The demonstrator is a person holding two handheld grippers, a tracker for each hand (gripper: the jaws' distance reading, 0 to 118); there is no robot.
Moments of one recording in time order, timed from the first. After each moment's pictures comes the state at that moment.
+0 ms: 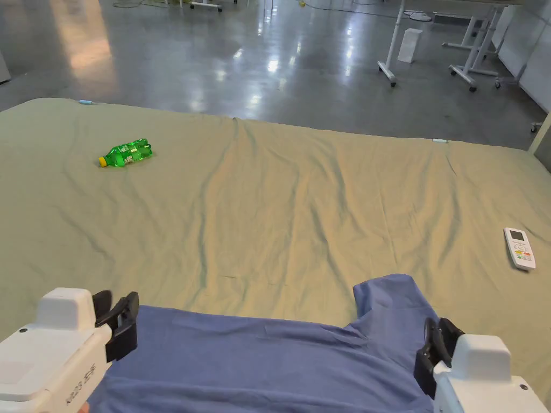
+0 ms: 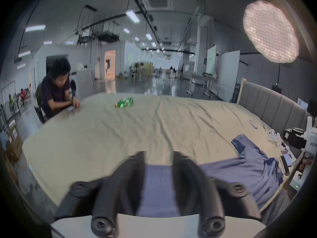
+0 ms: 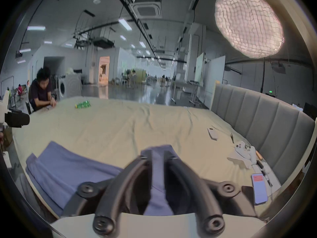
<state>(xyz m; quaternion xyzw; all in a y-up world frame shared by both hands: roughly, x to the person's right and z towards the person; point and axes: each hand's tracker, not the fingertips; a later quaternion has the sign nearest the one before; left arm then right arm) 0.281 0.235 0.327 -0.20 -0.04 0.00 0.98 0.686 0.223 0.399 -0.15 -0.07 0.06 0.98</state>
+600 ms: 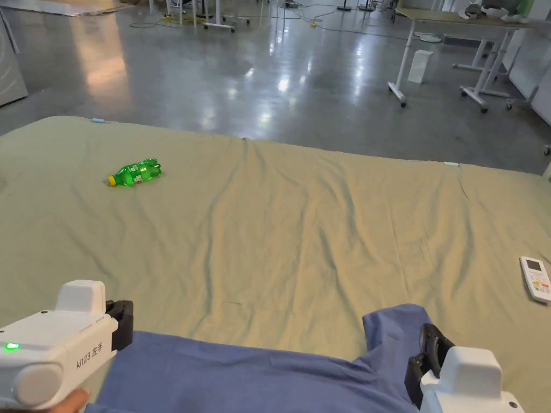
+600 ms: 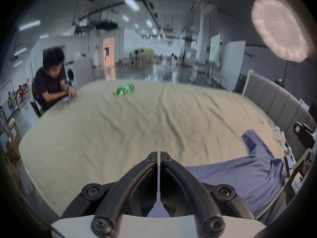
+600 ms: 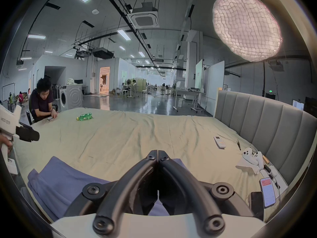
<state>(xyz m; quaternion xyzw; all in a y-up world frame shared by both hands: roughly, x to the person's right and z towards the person) 0.233 0.204 0.241 -0.33 -0.04 0.02 0.94 0.672 0.228 0.365 -0.12 -0.08 0.05 0.99</state>
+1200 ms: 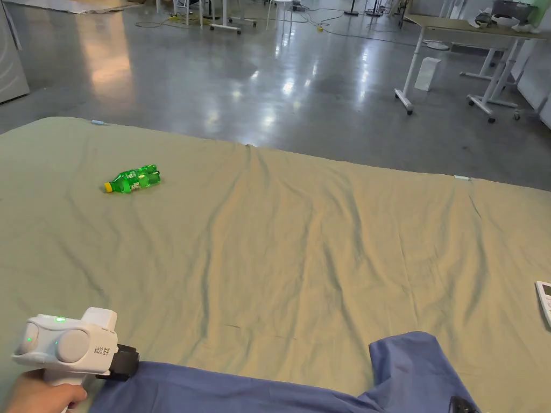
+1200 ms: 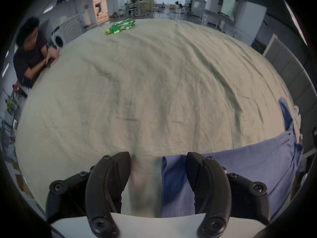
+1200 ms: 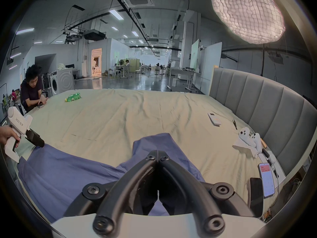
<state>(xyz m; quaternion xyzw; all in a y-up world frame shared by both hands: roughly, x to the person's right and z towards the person) 0.240 0.117 0.128 -0.52 -0.04 -0.04 0.85 0.710 0.184 0.345 -0.23 -0.10 0.03 0.97</state>
